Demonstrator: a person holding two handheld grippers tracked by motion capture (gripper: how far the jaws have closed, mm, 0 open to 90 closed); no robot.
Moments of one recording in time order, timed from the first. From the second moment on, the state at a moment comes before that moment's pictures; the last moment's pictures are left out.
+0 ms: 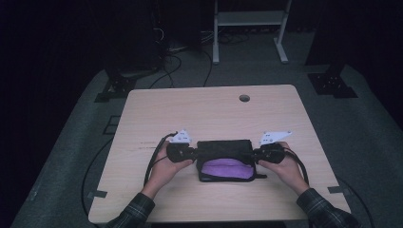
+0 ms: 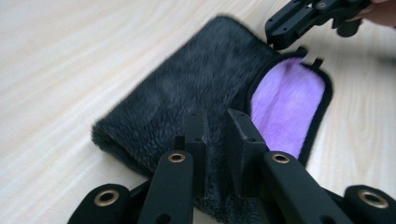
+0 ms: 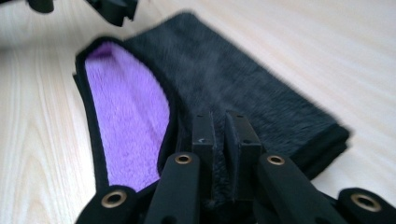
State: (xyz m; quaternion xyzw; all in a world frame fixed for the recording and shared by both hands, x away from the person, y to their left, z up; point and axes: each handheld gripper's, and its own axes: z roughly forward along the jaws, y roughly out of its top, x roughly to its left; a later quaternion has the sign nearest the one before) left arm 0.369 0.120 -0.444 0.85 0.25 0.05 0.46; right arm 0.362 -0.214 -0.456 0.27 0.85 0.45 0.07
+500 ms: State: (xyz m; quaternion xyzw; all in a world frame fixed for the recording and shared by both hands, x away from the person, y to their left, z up) left arm 0.333 0.123 -0.466 0.88 0.23 0.01 0.42; right arm 0.326 -0.216 -0.470 0.23 0.88 0.41 0.05
